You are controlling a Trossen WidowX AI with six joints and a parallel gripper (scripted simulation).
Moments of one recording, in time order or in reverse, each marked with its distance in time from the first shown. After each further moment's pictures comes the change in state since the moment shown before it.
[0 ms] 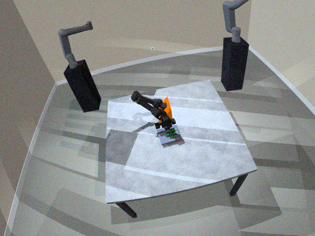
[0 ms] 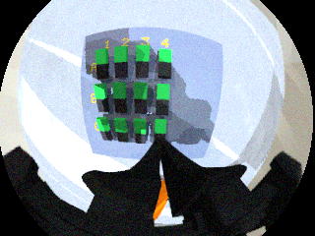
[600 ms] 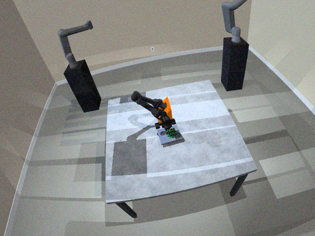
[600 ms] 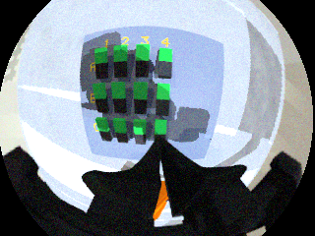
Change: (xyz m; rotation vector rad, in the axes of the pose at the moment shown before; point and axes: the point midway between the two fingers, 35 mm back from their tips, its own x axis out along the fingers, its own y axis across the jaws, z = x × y) arm 0.002 0.000 0.000 -0.002 0.000 0.000
